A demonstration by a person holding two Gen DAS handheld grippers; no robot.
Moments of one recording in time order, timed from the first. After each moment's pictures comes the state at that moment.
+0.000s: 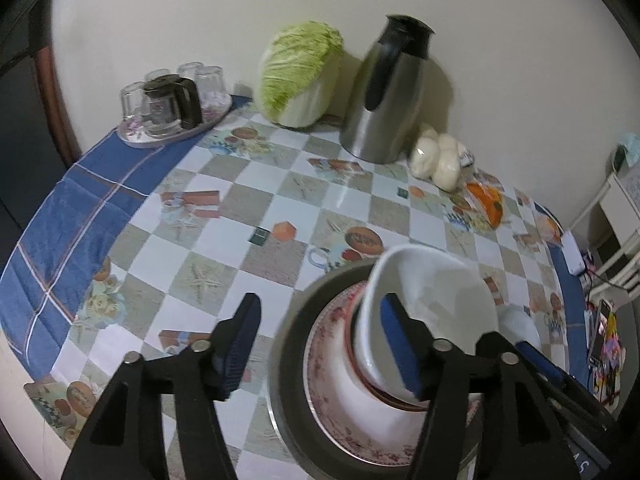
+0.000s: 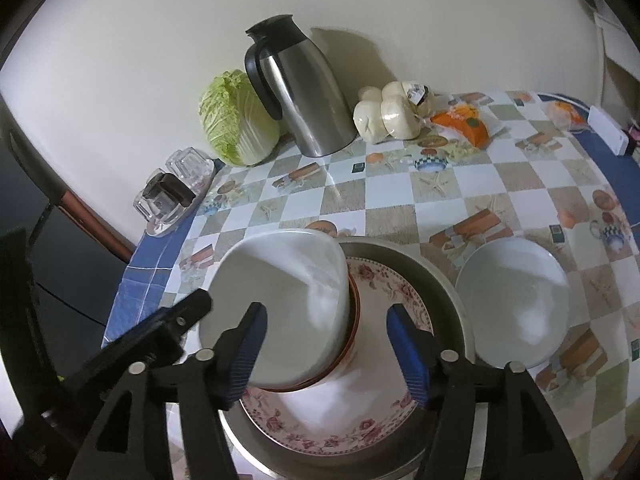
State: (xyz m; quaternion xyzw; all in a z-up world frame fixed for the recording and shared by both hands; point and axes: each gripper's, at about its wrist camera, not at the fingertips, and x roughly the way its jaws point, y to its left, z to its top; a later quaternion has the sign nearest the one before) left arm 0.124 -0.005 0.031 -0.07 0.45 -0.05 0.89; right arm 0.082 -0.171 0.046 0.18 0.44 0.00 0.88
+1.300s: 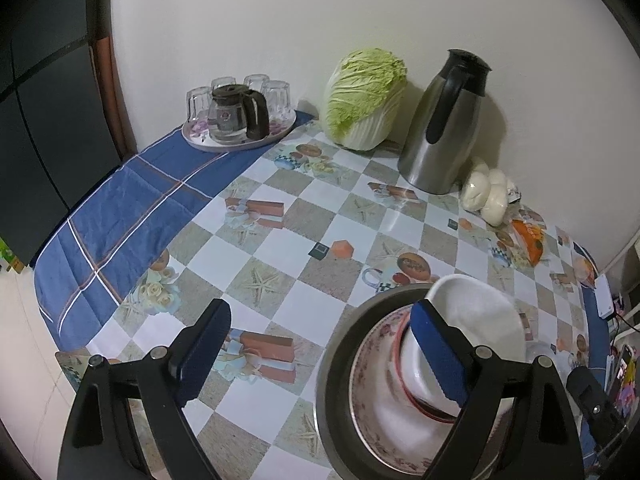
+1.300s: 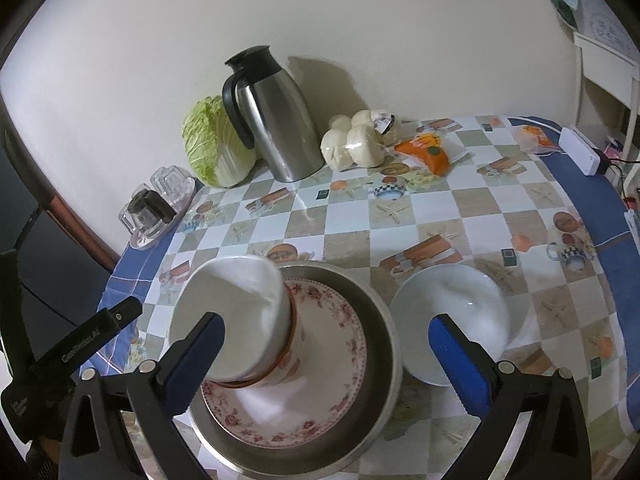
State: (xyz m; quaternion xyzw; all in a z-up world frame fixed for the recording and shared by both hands) left arm 0.109 0.010 0.046 -0.08 0.43 0.05 0.90; right arm 0.059 -0.212 0.067 0.16 0.42 -0.03 0.89
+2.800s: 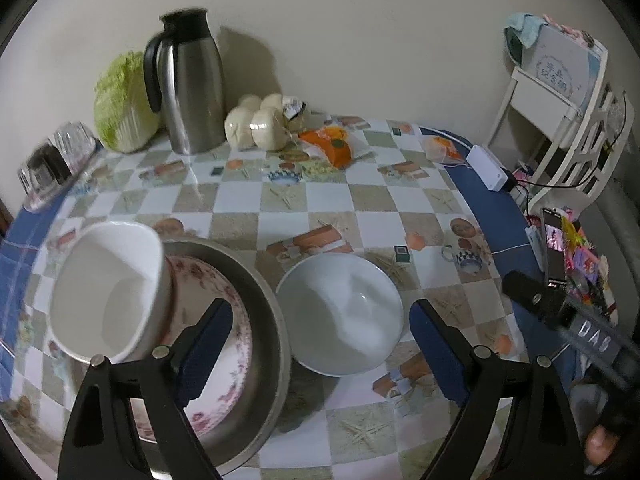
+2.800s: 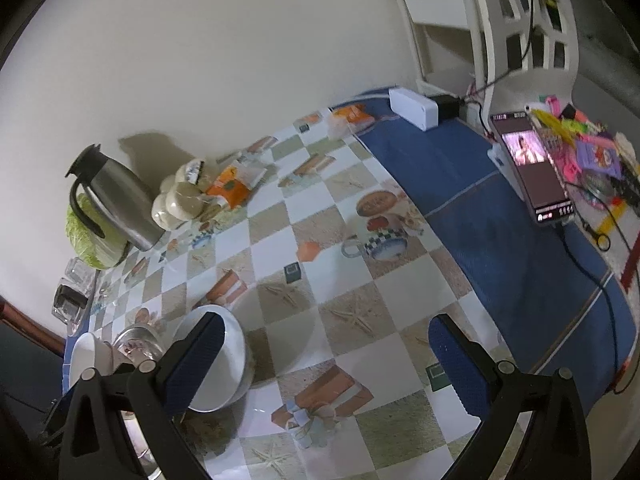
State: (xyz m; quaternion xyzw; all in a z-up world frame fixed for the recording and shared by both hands) left arm 0.068 -0.224 0.027 0.02 0.45 -0.19 0.87; right arm -0.014 -0.412 0.044 0.26 0.41 -0.20 0.85
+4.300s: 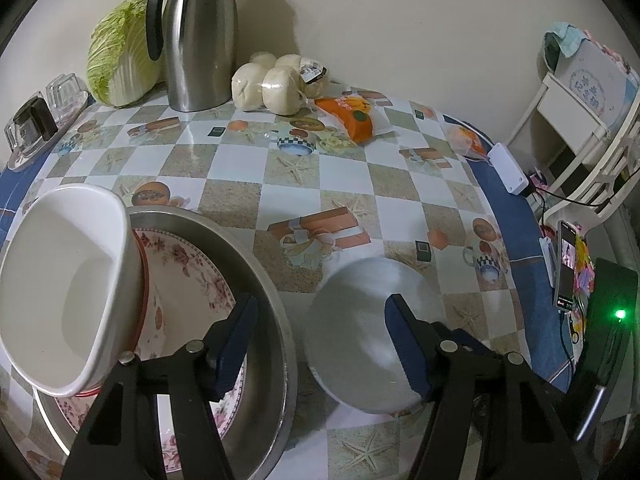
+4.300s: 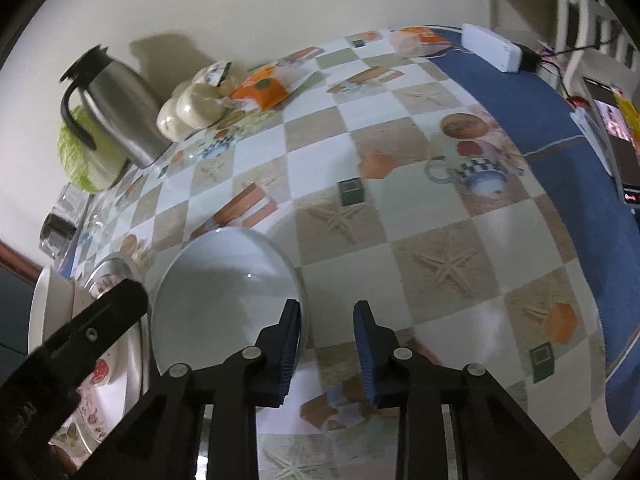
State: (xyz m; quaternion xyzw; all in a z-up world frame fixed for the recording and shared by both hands) left arm 0.105 -0.221 -0.009 -0.01 0.50 -0.18 0.85; right arm 0.041 -0.365 -0.033 0.23 0.50 -0.14 0.83
